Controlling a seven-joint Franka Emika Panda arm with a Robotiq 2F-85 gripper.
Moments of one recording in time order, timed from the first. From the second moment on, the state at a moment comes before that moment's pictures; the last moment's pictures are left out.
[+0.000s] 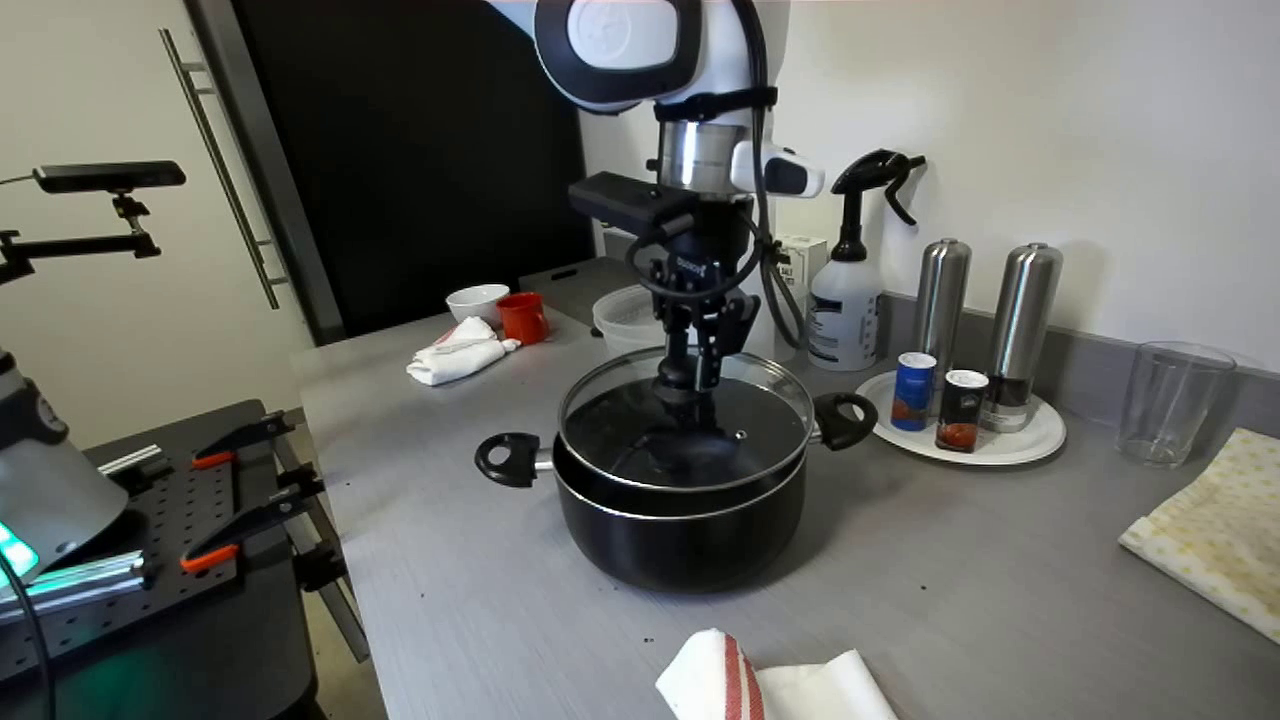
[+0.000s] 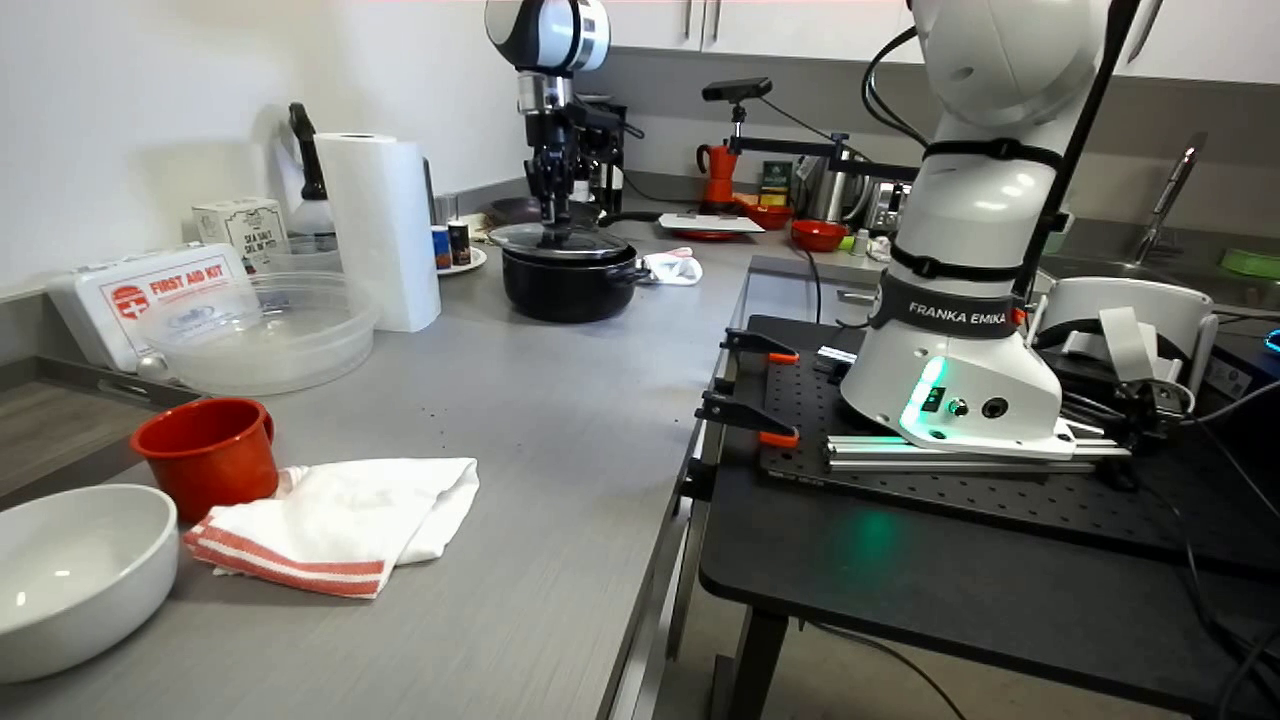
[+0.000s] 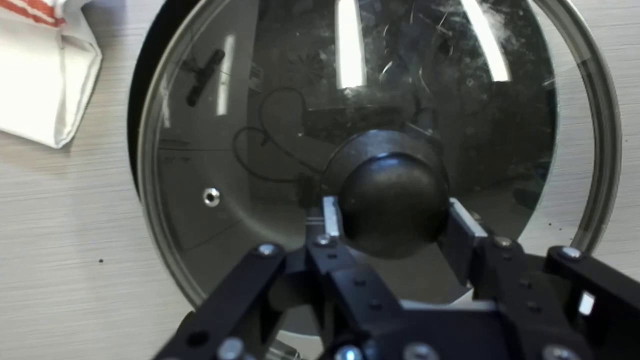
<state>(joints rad) -0.44 0.58 -0.12 -1.69 0.07 2.15 -0.47</state>
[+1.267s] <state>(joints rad) -0.47 0.59 -0.12 -1.69 0.07 2.15 -0.47</state>
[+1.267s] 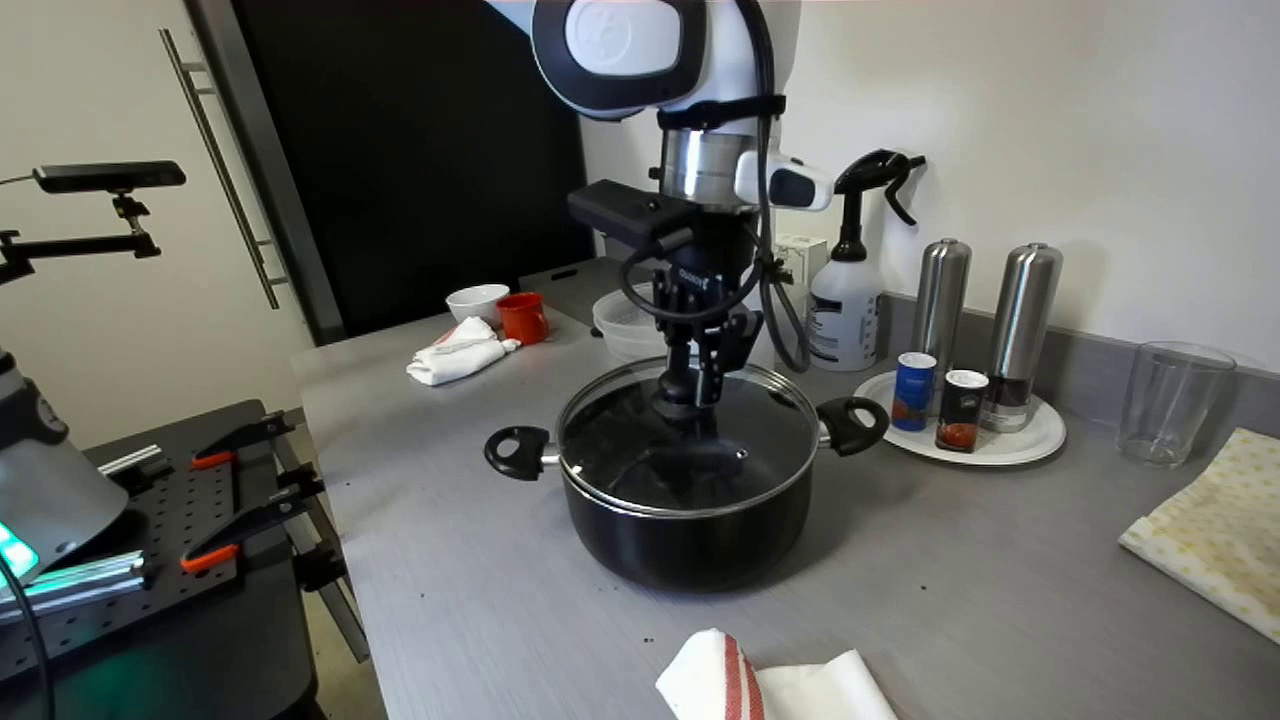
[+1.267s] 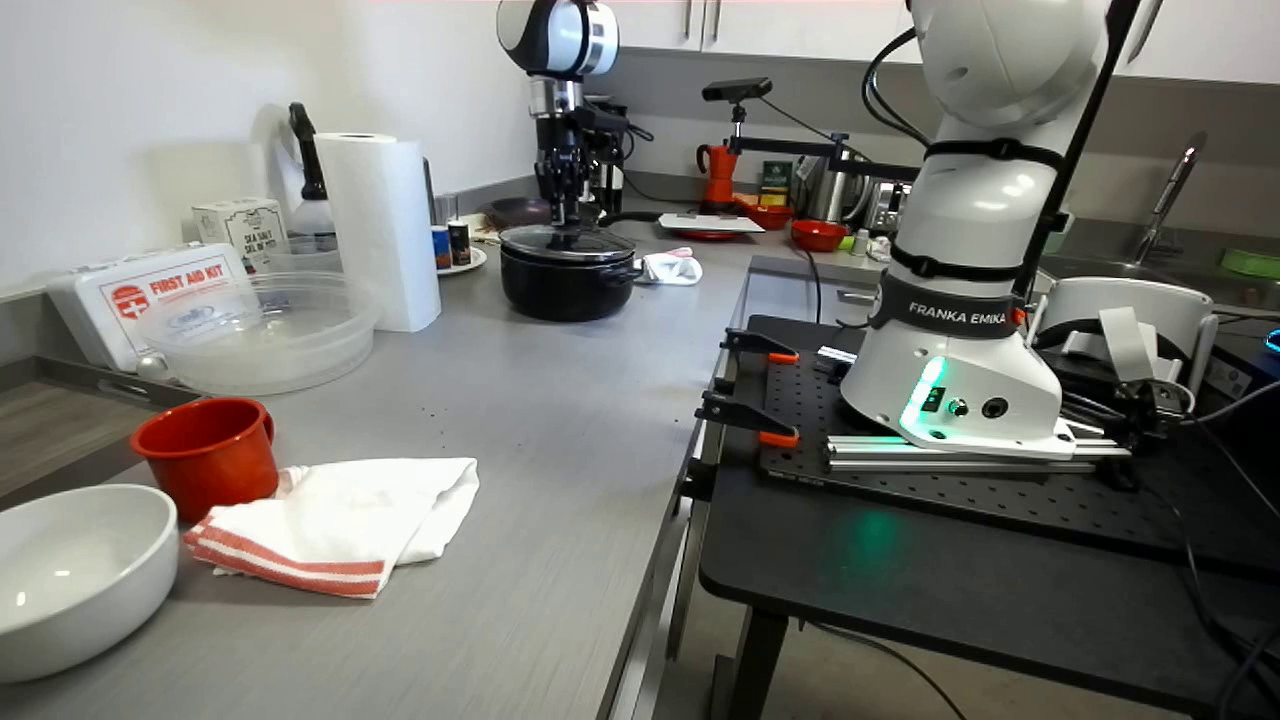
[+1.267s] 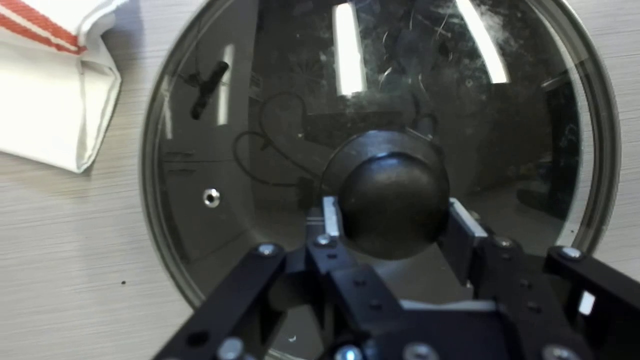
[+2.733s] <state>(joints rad) -0.47 0.59 -0.12 -1.69 0.07 2.15 -0.47</state>
